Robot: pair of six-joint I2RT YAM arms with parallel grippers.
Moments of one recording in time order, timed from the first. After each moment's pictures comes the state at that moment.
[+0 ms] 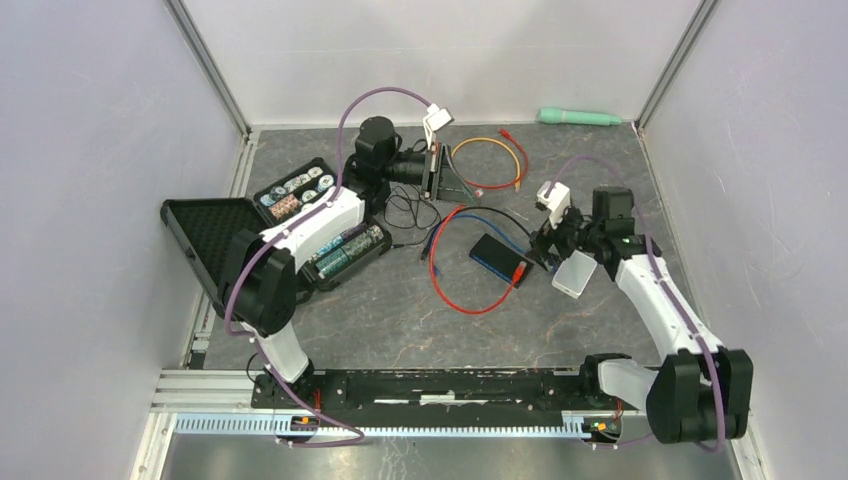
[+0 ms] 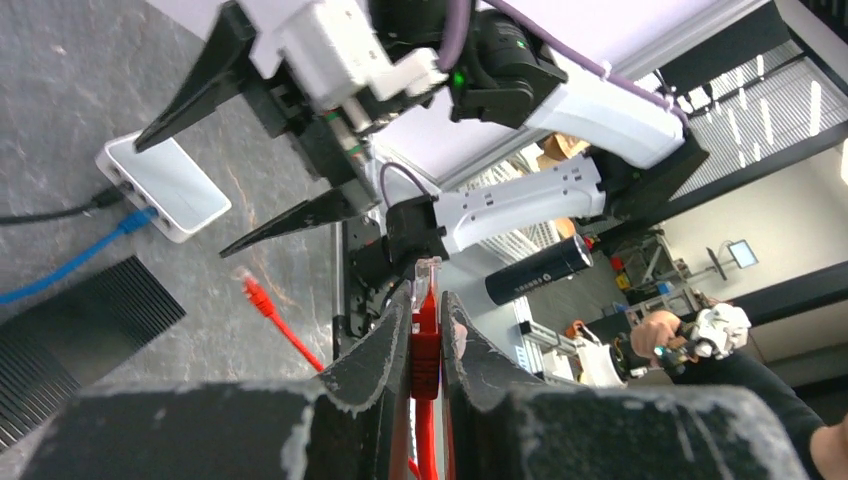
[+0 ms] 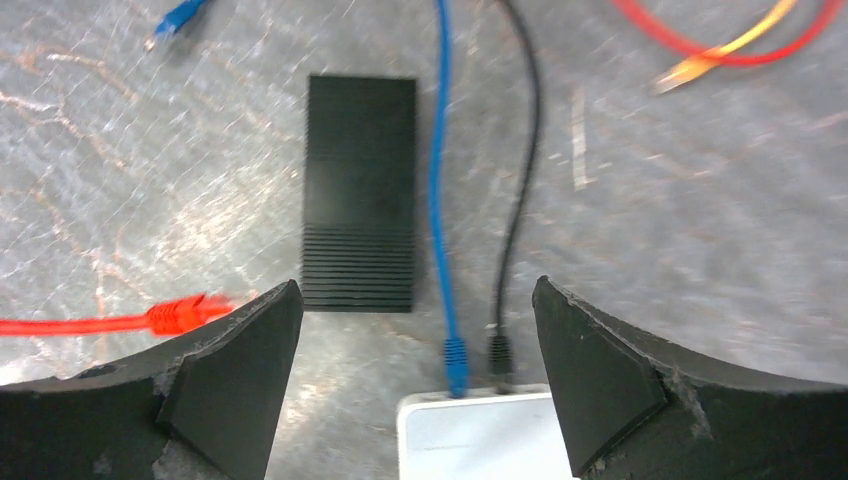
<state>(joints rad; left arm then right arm) -0.53 1.74 1.34 0.43 1.24 -0.86 0.08 1.16 0.76 -0.40 -0.63 -0.61</state>
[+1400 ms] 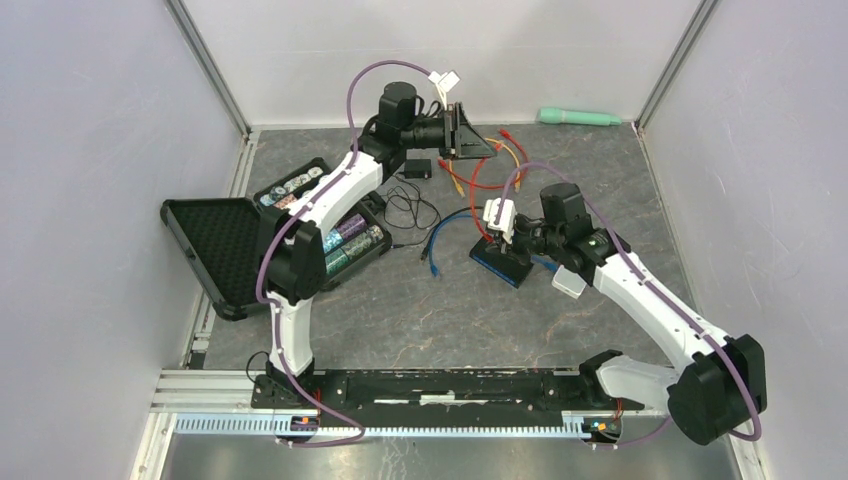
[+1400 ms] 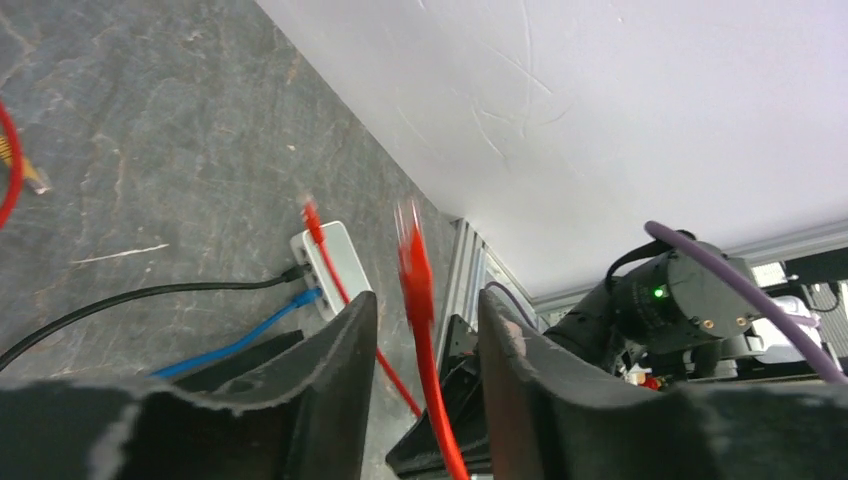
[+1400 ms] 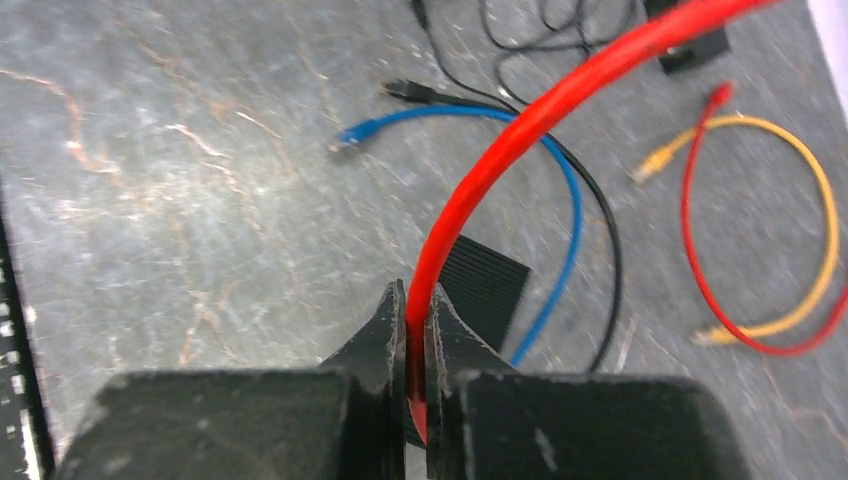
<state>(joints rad) -0.51 2.02 1.82 0.04 0.92 -0.75 0.44 1.16 0.88 -0.41 -0.65 -0.71</state>
